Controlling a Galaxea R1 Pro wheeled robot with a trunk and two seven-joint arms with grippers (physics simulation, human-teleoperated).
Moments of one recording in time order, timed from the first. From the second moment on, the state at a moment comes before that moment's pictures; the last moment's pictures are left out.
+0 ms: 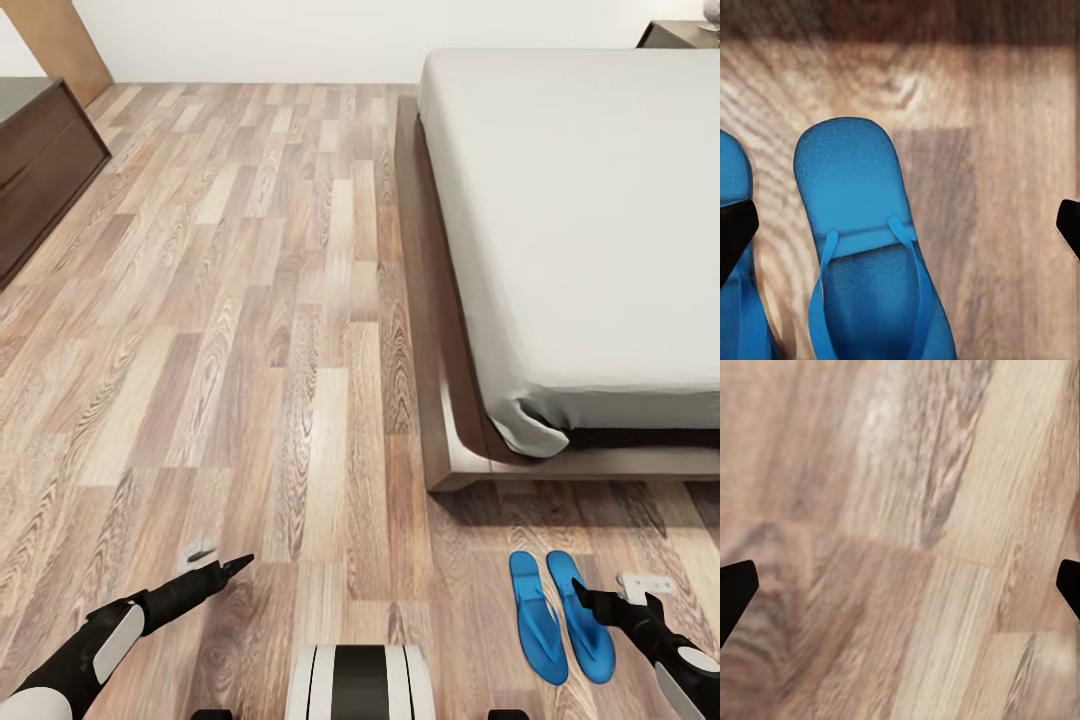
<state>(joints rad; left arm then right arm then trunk) -0.52 0.26 -0.04 -0.53 0.57 0.30 -0.67 -0.39 -0.44 0.09 -0.58 -0.35 -0.13 0.13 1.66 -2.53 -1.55</state>
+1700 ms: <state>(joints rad) -0.52 0.25 -0.05 -0.34 0.57 0.24 -0.67 -0.38 -0.44 0.09 -0.55 -0.47 -0.07 0.38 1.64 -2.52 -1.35</state>
